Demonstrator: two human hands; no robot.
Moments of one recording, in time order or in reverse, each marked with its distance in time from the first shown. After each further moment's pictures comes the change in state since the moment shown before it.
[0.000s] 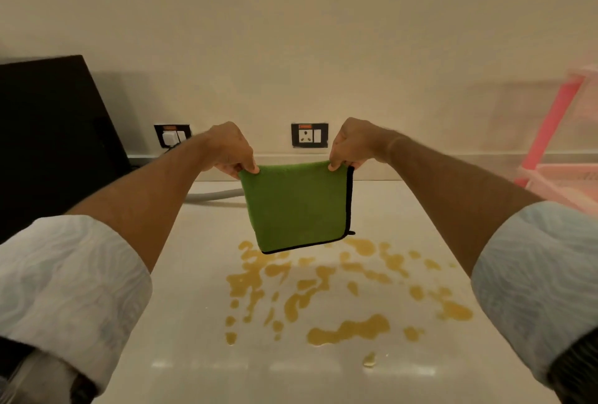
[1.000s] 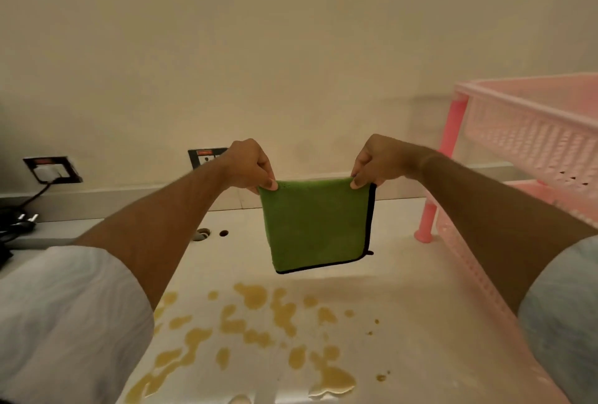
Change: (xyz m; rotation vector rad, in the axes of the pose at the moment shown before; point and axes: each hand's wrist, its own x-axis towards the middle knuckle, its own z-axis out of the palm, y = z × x) left_hand 0.092 0.210 0.191 0.130 -0.091 0.298; right_hand 0.024 0.265 -0.172 -0.031 -0.024 0.007
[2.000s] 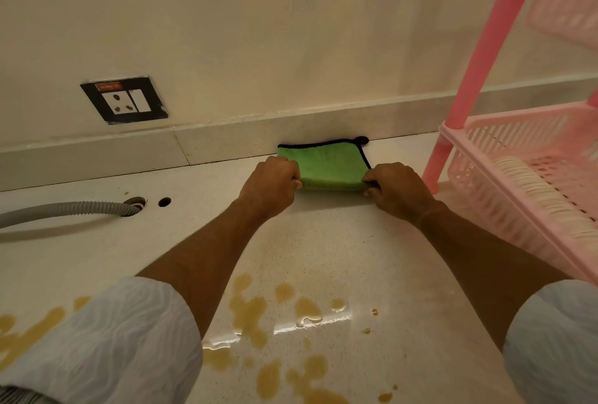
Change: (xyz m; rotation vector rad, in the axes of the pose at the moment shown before) left_hand 0.115 -0.059 0.213 0.289 0.072 0.329; right_hand 0.059 0.192 0.147 -0.355 0.246 0.002
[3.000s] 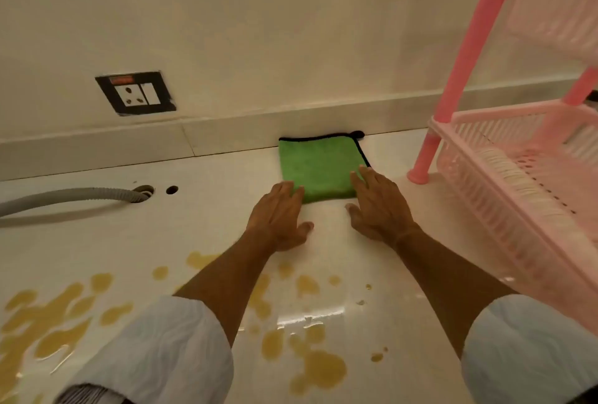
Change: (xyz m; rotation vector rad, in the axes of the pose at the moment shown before) left_hand -0.066 0.016 0.036 0.183 -0.225 -0.060; right_hand -0.048 -0.040 0.030 -0.148 0.002 0.064
